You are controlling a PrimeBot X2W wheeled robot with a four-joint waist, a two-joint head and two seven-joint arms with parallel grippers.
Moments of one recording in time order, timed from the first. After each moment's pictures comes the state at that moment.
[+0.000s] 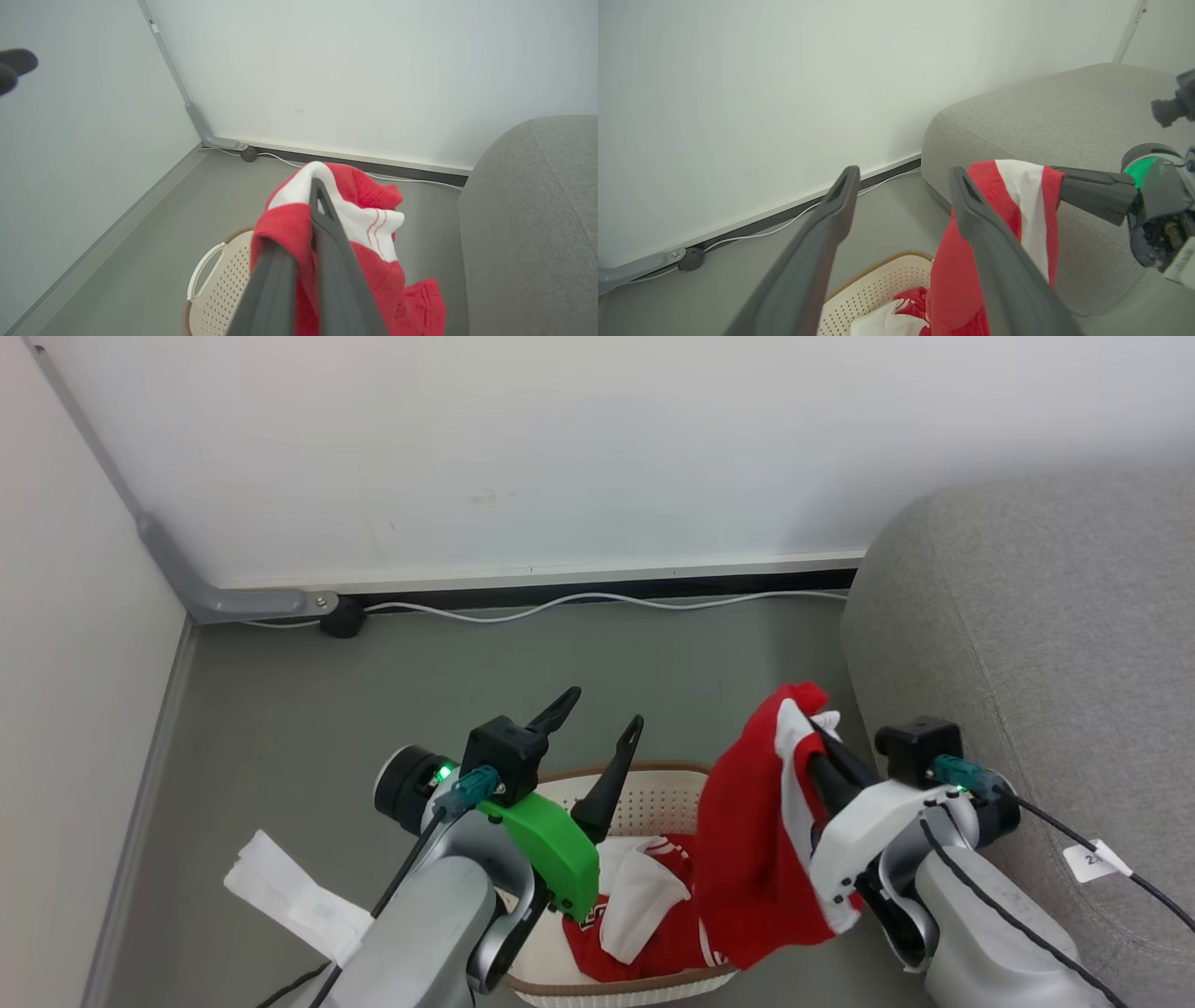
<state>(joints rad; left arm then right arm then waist) -0.46 0.05 -0.81 0.42 -0.53 -0.02 -0.19 -0.31 -0.10 0.46 0.64 0.33 0.09 -0.24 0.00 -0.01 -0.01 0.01</state>
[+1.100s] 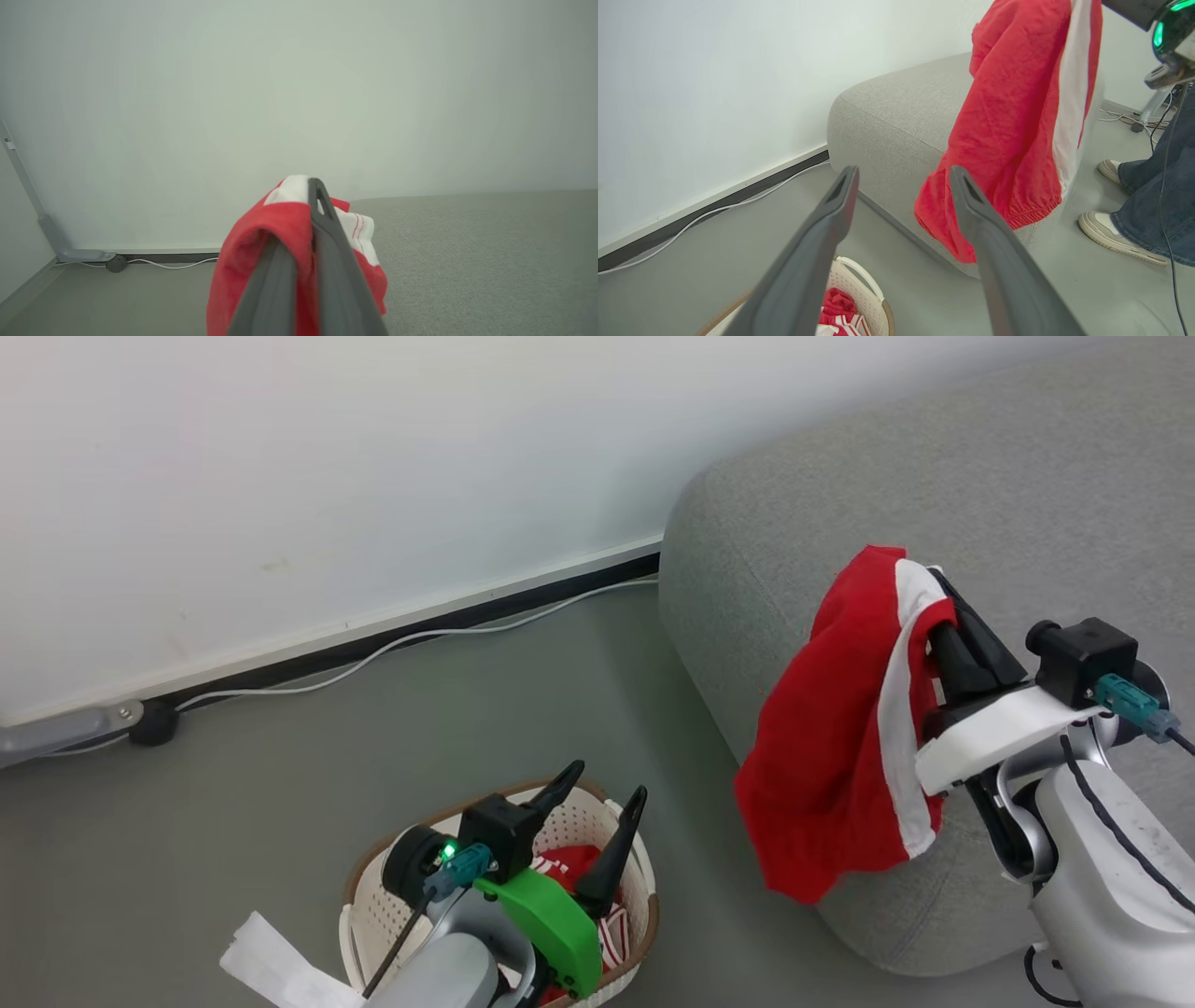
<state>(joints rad) -0.32 0.05 -0.81 0.38 -0.55 -0.02 -0.24 -0.31 -0.26 0.33 0.32 0.32 0.03 -0.25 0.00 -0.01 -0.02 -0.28</state>
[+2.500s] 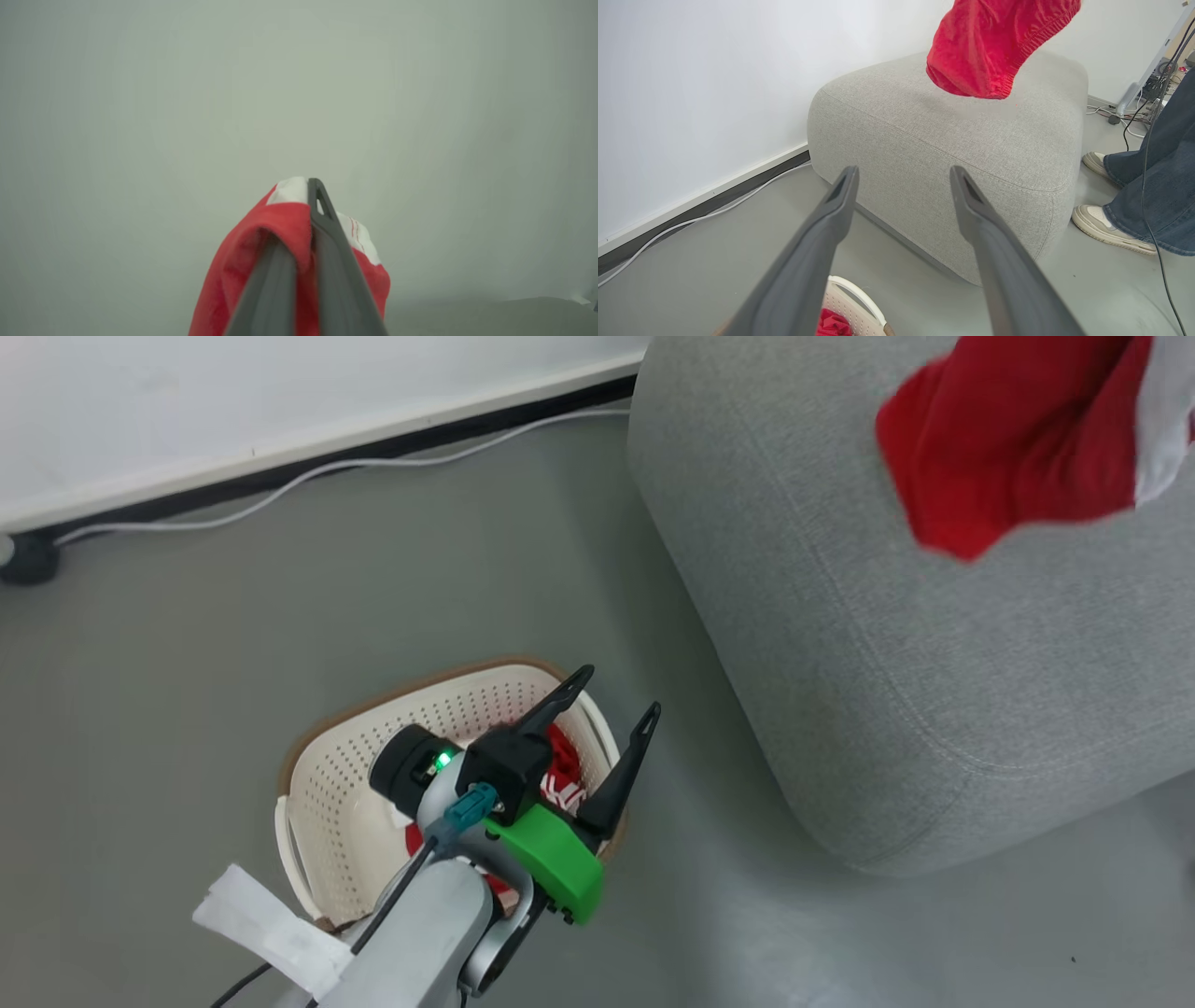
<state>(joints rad) -0.43 0.10 -0.82 0.26 -0.45 -0.01 -0.22 -0.72 -0.43 0.13 0.17 0.37 0.02 -0.12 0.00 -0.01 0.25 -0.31</state>
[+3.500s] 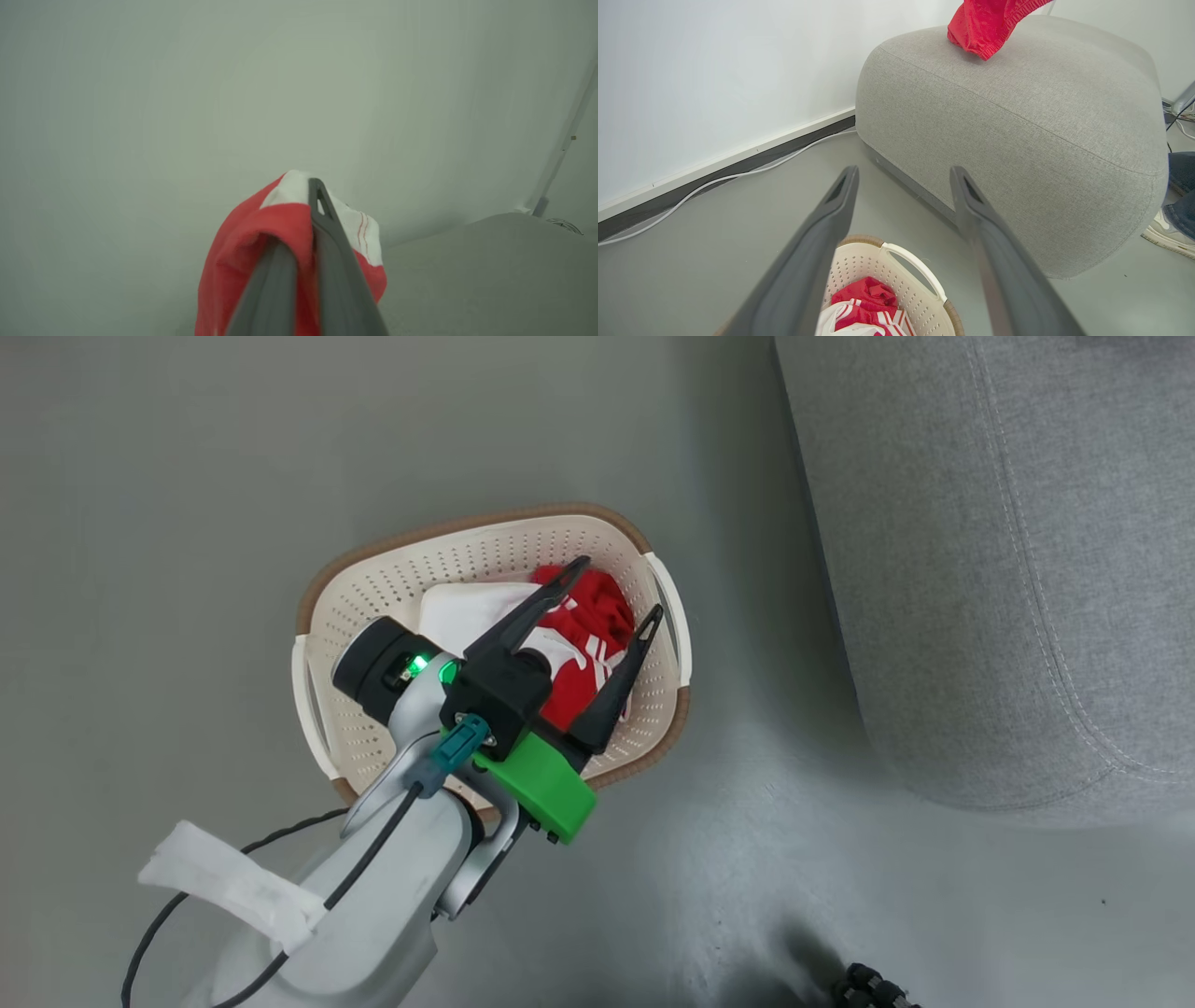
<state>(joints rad) -0.56 0.16 -0.80 0.11 -0.37 0.01 -0.15 -1.06 -0.59 -0.03 0.50 0.40 -0.04 -0.04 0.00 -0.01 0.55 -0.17</state>
